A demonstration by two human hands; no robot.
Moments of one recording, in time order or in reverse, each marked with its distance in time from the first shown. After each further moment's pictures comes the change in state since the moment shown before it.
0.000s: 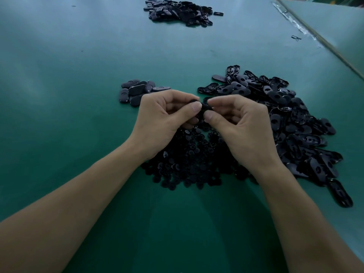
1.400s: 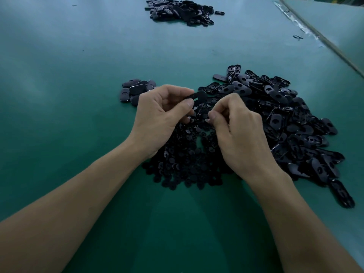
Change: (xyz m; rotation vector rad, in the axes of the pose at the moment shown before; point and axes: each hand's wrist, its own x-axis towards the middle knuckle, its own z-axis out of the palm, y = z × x) left_hand 0.004 -0.001 -0.001 -0.024 0.080 0.012; right_hand -0.006 -0.004 0.007 -0.418 -0.037 -0.098
